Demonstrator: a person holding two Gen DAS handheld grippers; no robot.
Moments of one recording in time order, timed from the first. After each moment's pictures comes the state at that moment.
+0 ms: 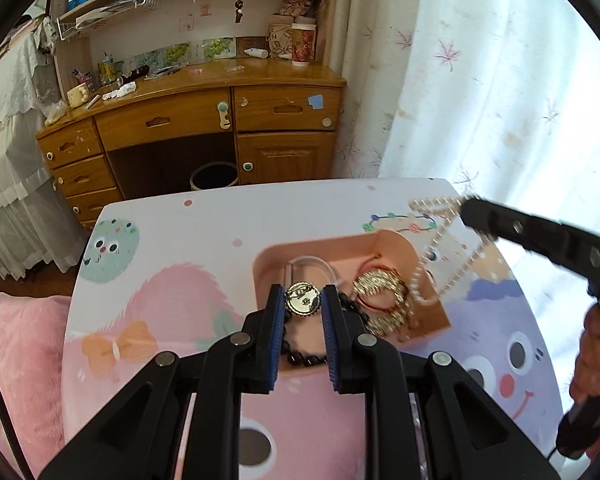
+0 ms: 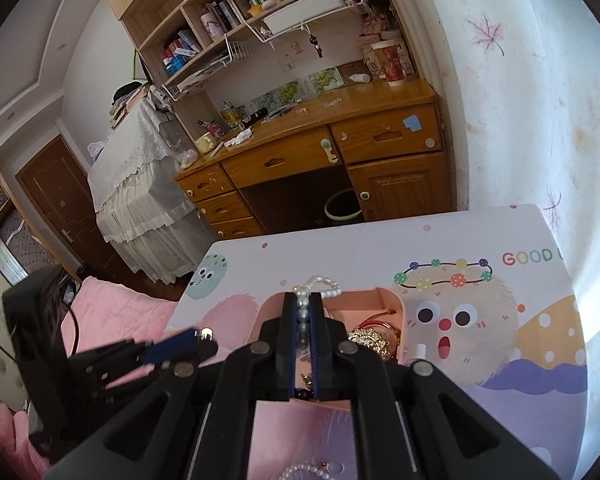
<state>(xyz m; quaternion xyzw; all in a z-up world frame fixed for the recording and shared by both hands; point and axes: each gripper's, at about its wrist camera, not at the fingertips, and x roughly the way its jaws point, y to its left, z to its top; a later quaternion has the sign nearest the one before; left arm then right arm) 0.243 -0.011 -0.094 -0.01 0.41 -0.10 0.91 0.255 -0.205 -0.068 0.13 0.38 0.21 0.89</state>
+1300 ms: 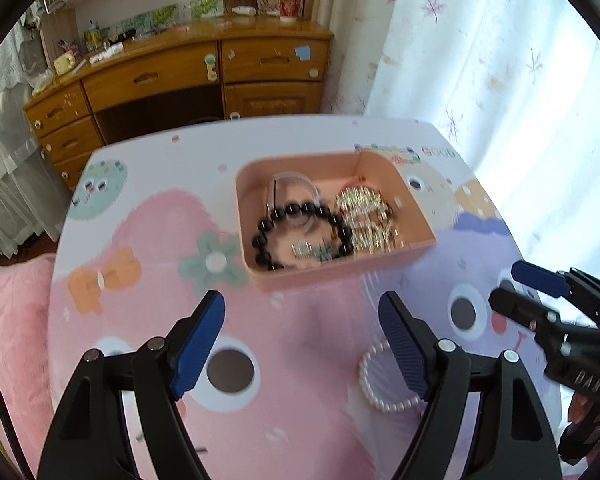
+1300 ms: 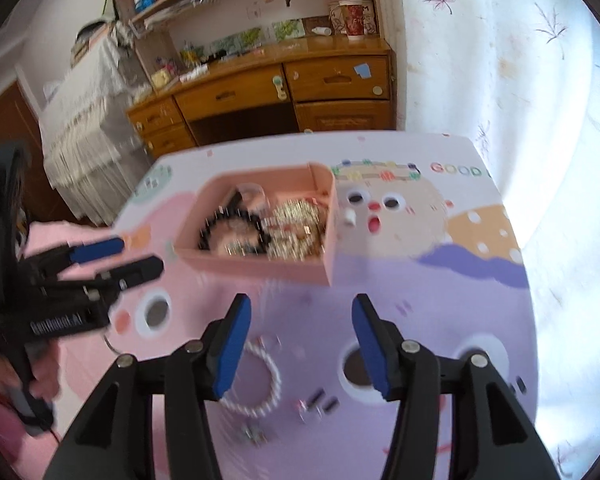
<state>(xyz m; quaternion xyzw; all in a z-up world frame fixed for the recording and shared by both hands) 0.189 -0.014 -0.122 -0.01 0.49 -0.12 0.86 0.147 -0.215 -0.107 0.01 0.46 0.12 0.88</state>
